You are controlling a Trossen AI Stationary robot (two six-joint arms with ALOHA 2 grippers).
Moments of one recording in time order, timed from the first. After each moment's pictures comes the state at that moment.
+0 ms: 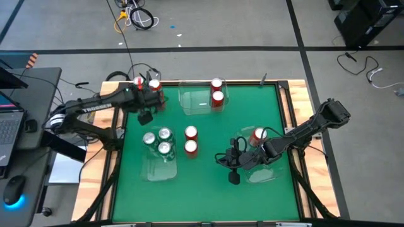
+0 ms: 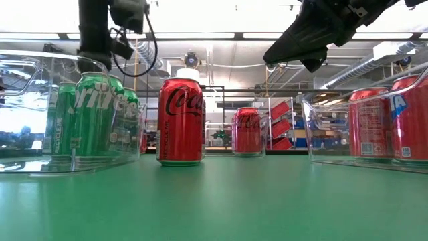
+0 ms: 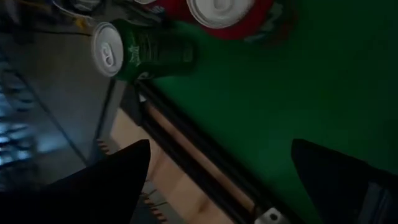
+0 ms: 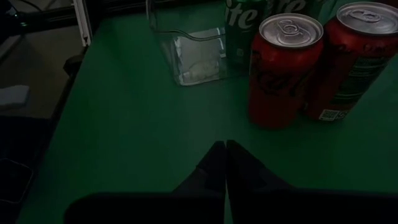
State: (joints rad) left arm 0.37 1.25 1.10 -1.38 -0.57 -0.19; right arm 0.44 1.49 0.81 0.07 0.36 0.42
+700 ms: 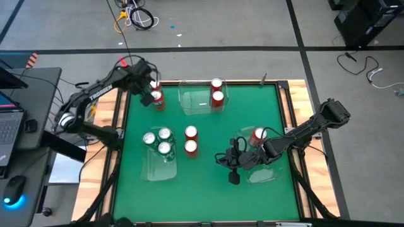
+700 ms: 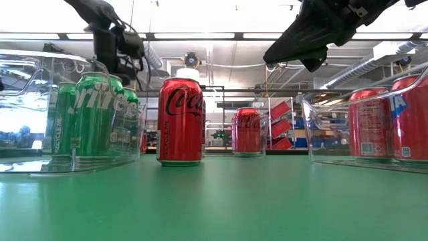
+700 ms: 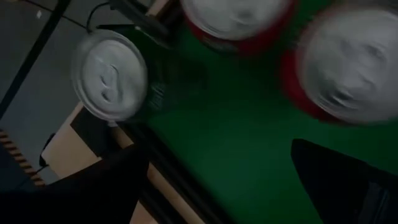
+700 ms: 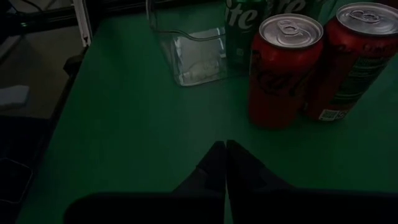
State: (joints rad) left arm 0.91 1.35 1.10 -1.05 -0.24 0.15; right arm 0.44 1.49 0.81 0.07 0.36 0.42
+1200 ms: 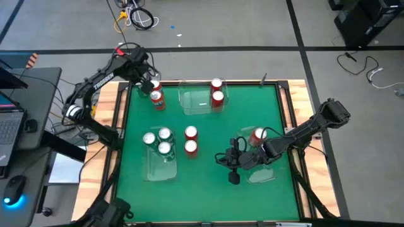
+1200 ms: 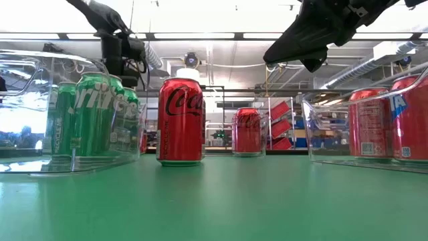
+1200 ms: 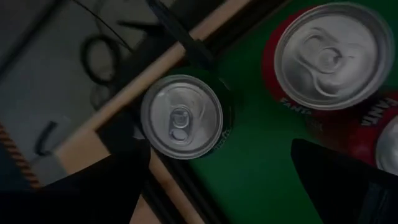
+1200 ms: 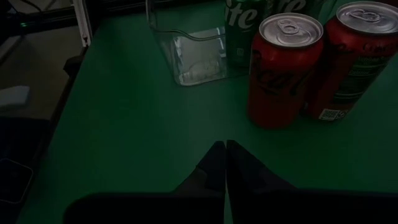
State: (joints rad) left arm 1.05 1.49 1.27 -1.07 -0.21 0.15; right arm 0.44 1.49 0.81 0.07 0.36 0.43
